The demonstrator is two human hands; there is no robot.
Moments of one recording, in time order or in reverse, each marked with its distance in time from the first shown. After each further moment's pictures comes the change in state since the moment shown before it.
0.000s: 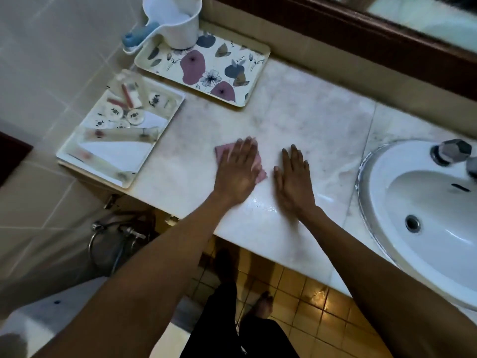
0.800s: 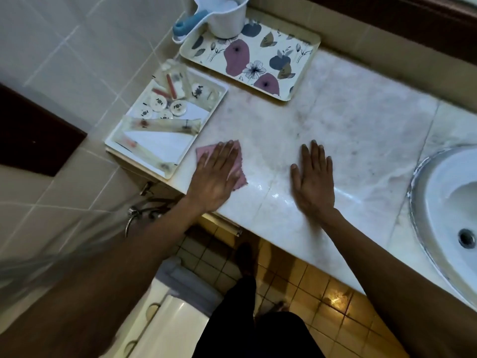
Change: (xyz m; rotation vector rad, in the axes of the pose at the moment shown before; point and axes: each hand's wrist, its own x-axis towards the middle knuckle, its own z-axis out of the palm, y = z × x) left_hand -0.081 -0.121 -0.041 0.053 -0.083 -0.079; right_hand 0.005 -0.045 0.032 -0.072 0.030 -0.013
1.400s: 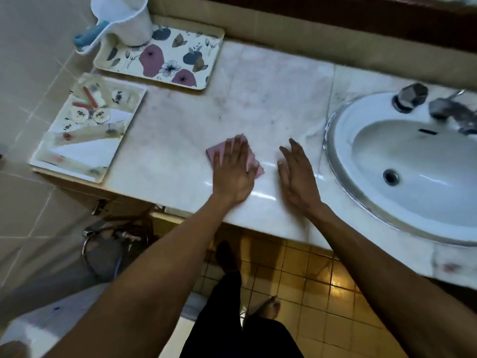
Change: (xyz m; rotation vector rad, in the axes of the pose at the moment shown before) left_hand 0.030 0.219 0.048 -0.101 -0.083 0.005; right_hand -0.098 0.114 -0.058 0.329 0.136 0.095
